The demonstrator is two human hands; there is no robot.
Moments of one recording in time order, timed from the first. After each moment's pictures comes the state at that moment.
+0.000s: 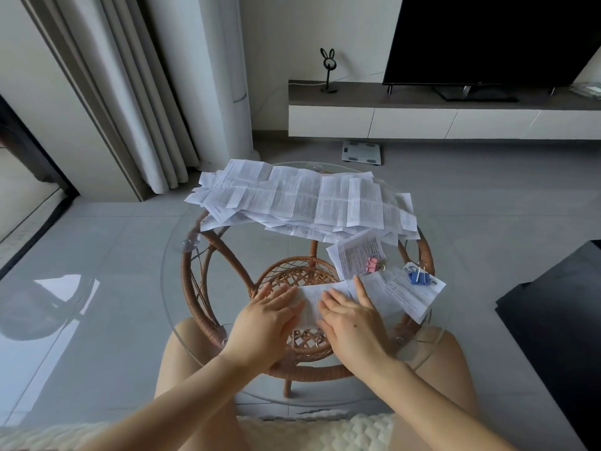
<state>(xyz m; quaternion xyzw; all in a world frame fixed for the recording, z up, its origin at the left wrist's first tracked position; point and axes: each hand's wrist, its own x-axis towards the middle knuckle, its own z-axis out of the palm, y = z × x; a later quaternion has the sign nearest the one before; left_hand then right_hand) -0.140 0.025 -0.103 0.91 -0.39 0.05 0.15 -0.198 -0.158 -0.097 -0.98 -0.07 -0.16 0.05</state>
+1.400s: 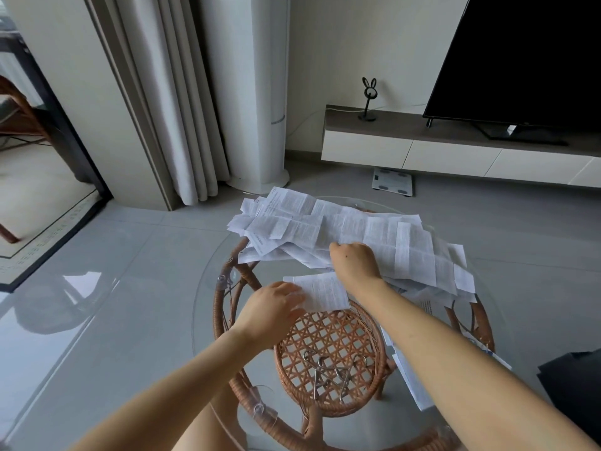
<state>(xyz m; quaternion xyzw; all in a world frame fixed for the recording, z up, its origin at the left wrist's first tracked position) -0.031 0.051 -0.081 0.92 -0.34 0.07 0.19 -0.001 -0.133 -0.026 -0.99 -0.06 -0.07 -0.08</state>
